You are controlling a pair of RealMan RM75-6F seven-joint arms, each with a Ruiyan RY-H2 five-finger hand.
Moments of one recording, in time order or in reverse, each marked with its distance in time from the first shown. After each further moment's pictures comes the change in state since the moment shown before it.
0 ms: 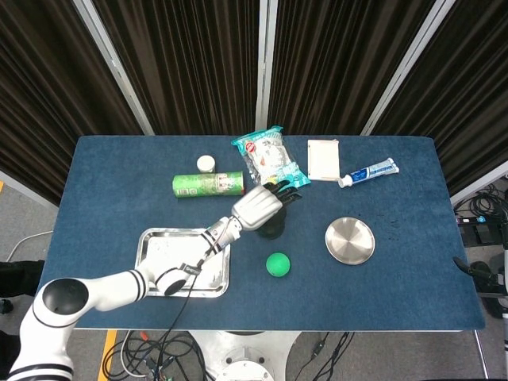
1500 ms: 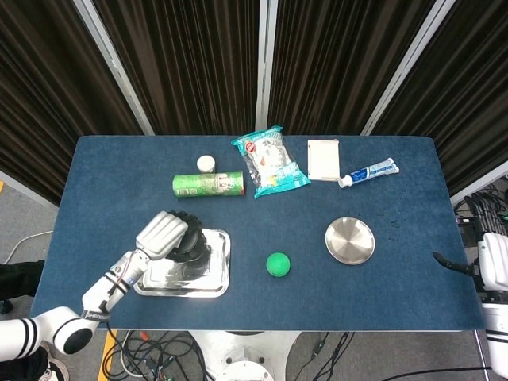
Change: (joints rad) left arm 0.410 0.499 0.264 -0.661 -0.121 0.295 0.185; right arm 0.055 -0.026 0.004 -0.025 -0.028 -0.055 -0.064
